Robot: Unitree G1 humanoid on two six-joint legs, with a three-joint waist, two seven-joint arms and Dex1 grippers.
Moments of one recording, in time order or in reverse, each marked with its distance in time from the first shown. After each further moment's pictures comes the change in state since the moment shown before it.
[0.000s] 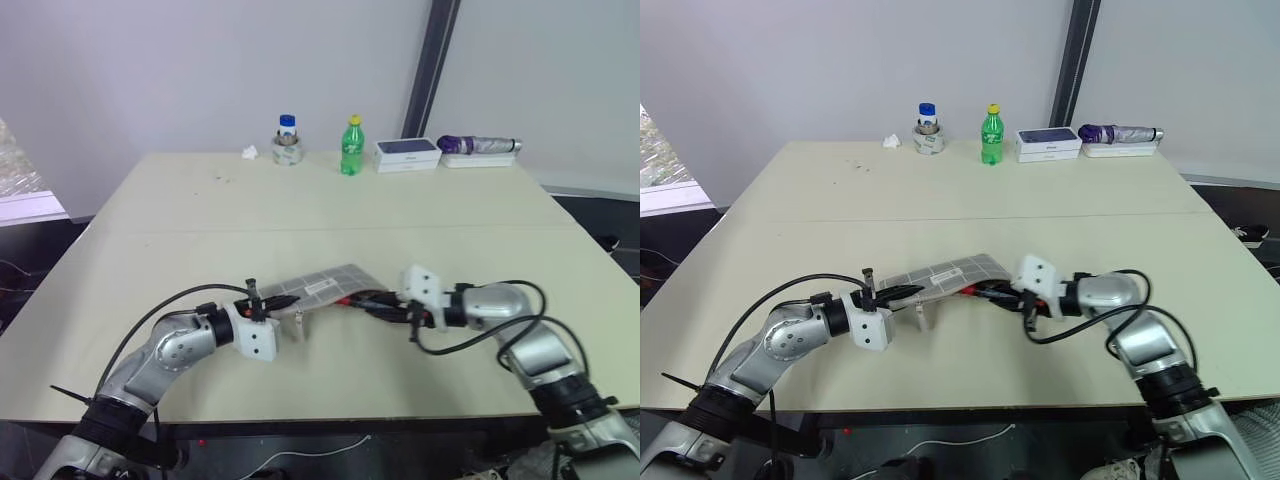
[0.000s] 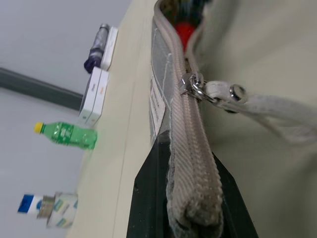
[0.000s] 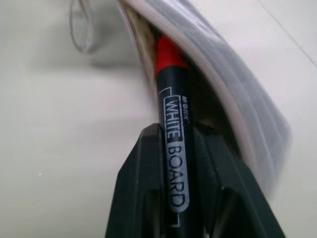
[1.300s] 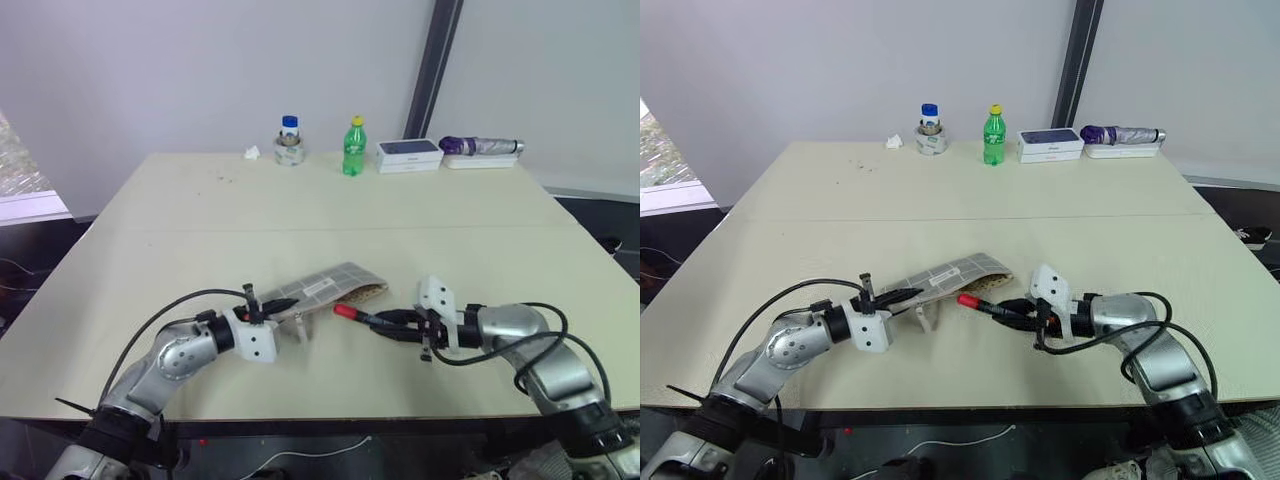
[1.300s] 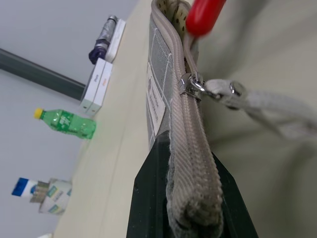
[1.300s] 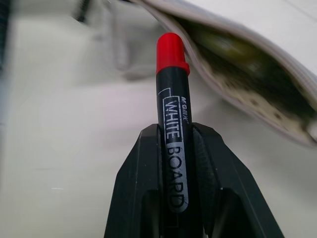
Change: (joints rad) left arm 0.004 -0.041 0.009 0.045 0.006 0.009 0.052; right arm 0.138 -0.068 -0.134 -0.082 0.201 0.185 0.035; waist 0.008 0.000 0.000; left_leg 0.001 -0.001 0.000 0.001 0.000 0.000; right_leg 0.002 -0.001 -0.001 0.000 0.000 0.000
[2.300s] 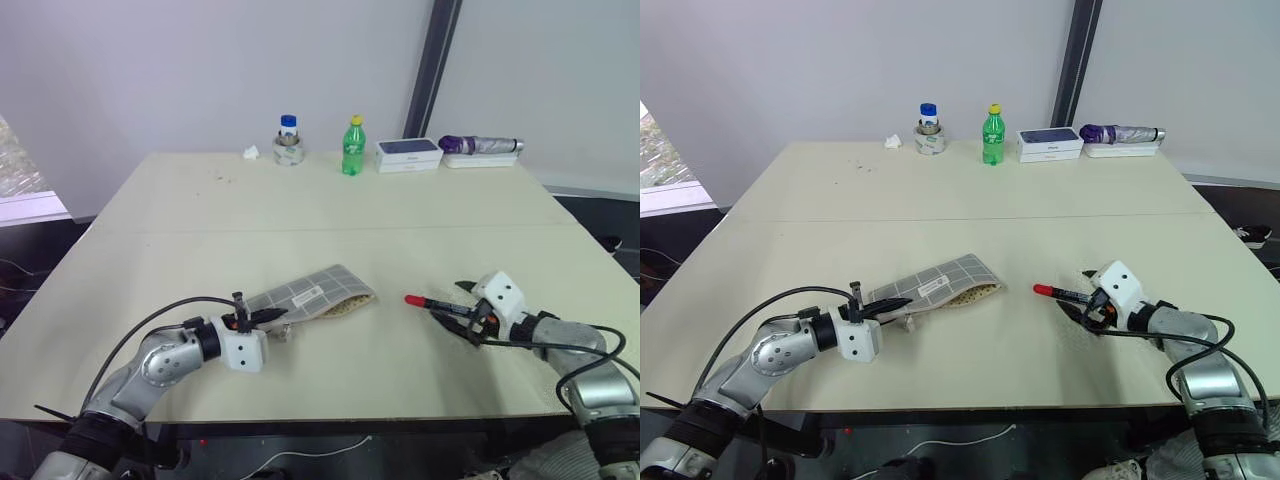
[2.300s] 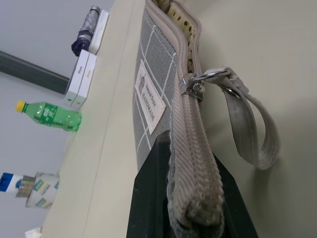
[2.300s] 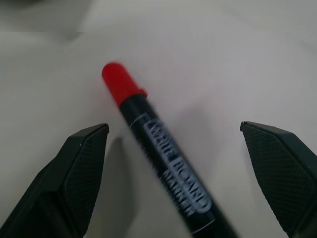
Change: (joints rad) left arm 0.053 0.058 0.011 0.040 -0.022 -0.056 -0.019; right arm 0.096 -0.050 -0.202 0.309 -0.068 -0.184 -0.211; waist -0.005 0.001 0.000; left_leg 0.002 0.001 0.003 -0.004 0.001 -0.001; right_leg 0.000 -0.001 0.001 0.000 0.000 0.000
